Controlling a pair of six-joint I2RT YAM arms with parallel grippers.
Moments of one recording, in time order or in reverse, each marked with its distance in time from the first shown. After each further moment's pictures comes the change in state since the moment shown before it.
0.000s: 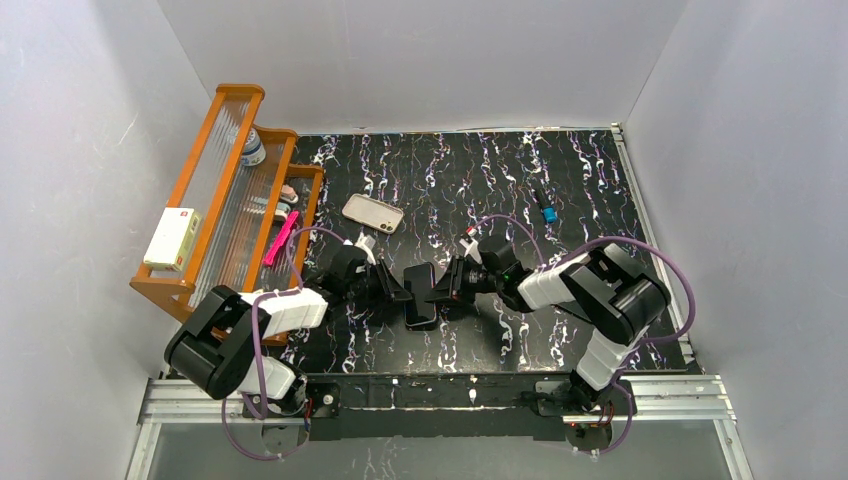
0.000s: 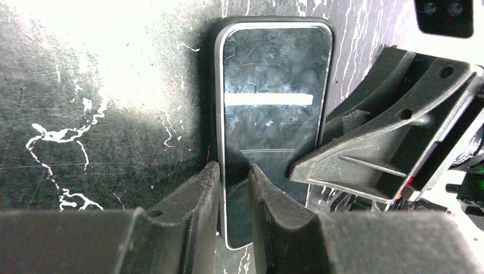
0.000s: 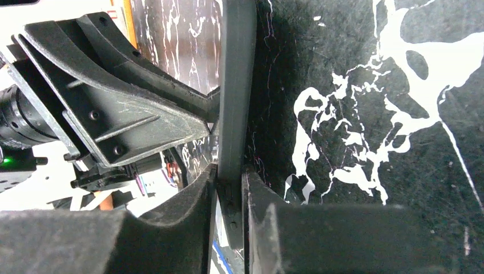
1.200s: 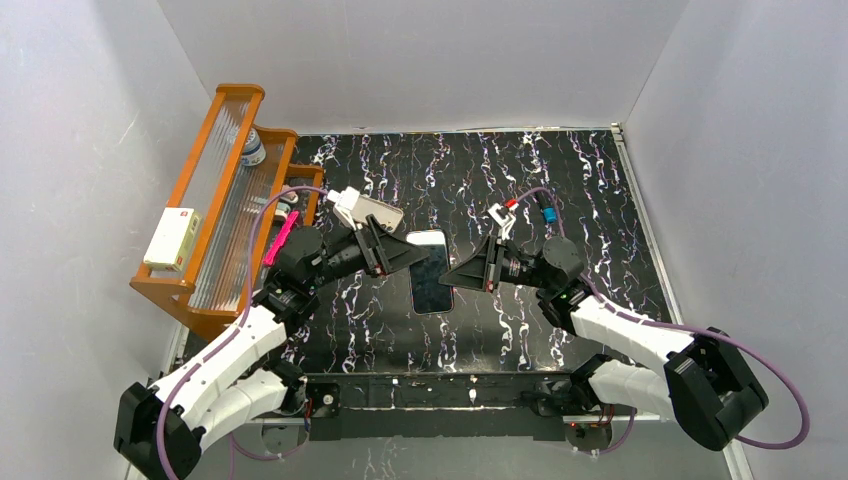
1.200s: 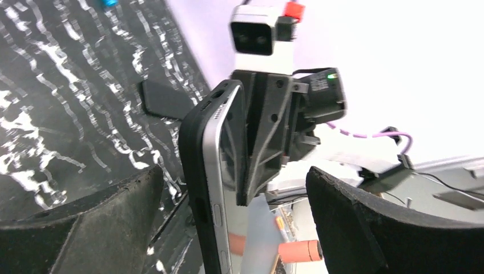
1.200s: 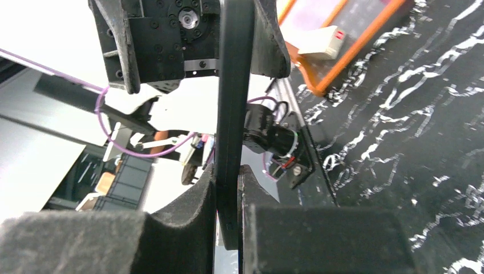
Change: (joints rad) left arm -0.015 -0.496 0.203 -0.066 0.200 -0.052; right arm -0.056 -0.621 -0.120 0.174 -0.206 0.111
